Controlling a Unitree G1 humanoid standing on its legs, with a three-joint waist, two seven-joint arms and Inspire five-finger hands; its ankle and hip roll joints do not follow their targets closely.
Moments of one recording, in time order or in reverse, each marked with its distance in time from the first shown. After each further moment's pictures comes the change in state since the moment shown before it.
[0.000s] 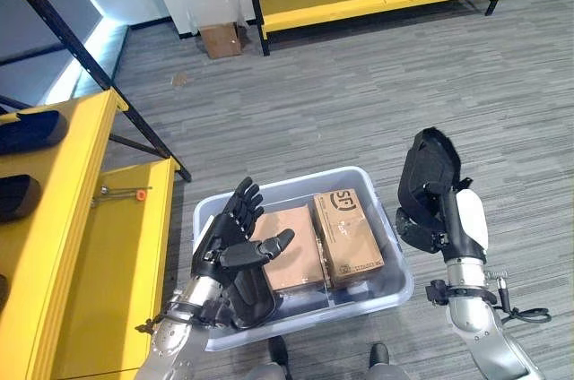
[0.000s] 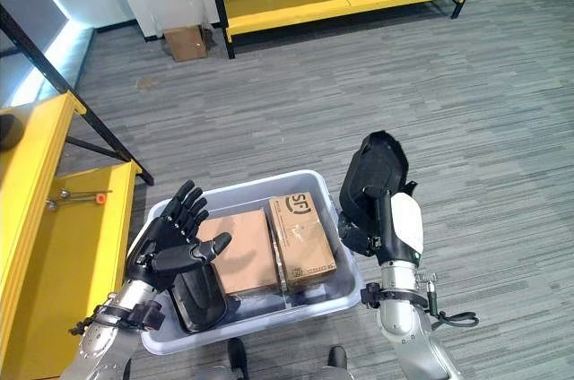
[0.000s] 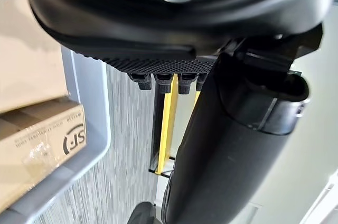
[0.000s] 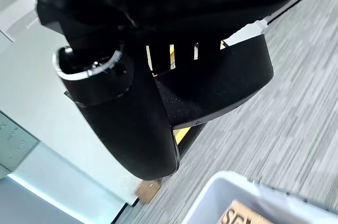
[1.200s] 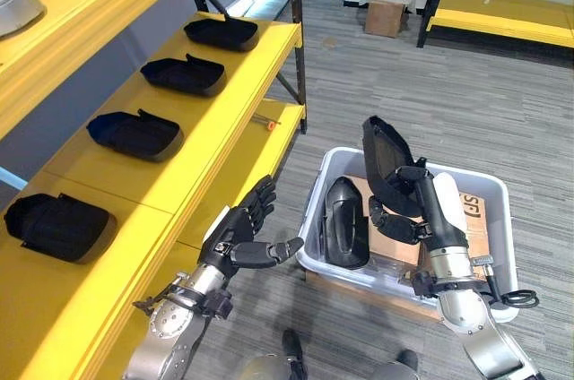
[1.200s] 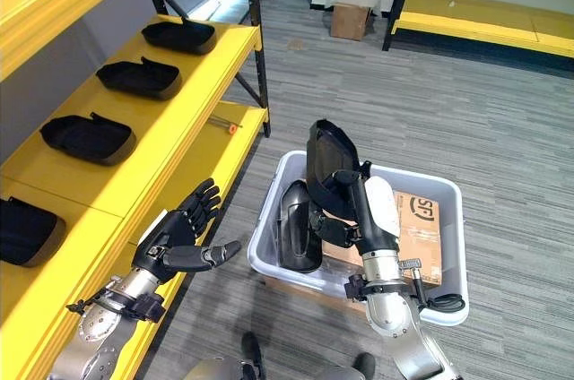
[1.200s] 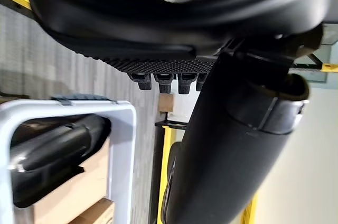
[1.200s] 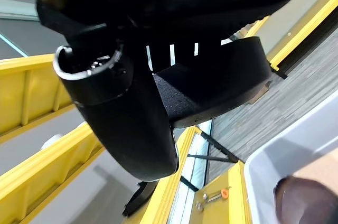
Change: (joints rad) left arm -0.125 0.077 -0.038 0.065 0.107 0.009 -0.084; right arm -0.031 0.020 0.020 -0.100 -0.018 -0.095 0.046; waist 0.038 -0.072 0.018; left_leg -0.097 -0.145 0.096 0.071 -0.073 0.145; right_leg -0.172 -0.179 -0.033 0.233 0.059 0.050
